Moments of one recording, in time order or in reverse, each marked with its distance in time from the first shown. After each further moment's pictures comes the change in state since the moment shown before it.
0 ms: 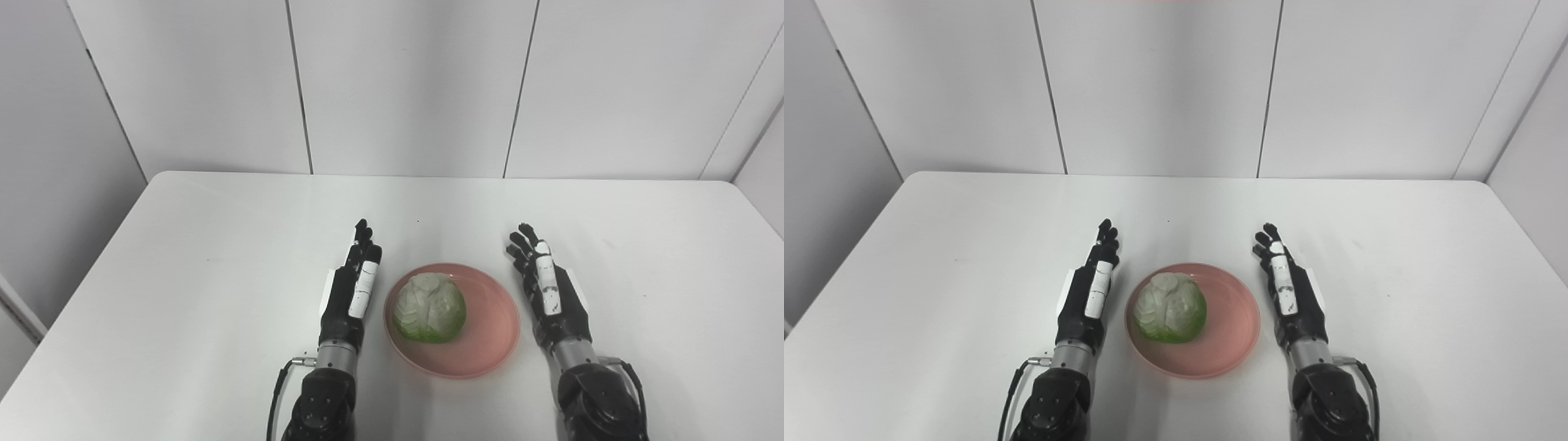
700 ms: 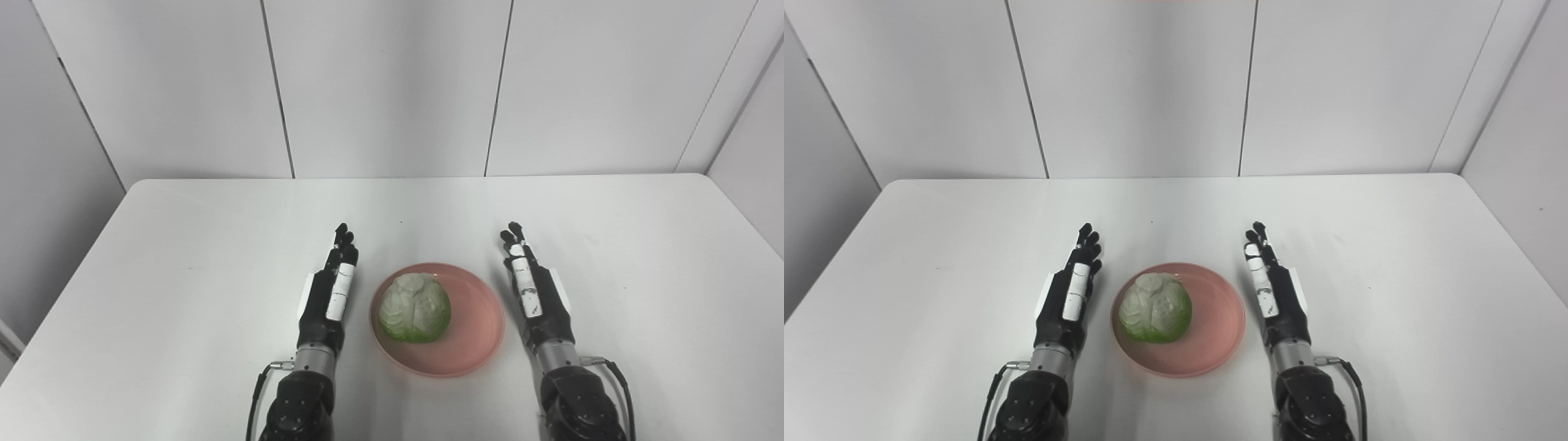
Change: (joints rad) left arm -0.001 0.044 0.021 -0.012 -0.077 0.049 -0.066; right arm 0.024 0.024 0.051 -0.008 -0.064 -0.057 -0.105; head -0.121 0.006
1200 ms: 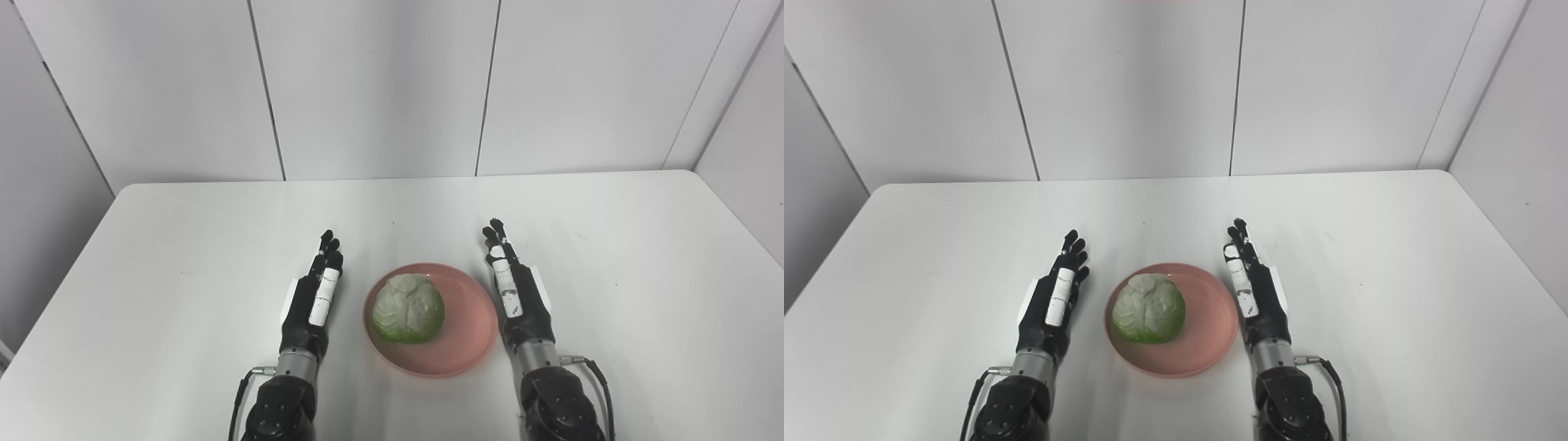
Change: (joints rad) left arm 0.010 0.022 0.006 -0.024 -0.013 0.033 -0.037; right arm 0.012 0.024 0.013 -0.011 0.014 -0.038 -0.005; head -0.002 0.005
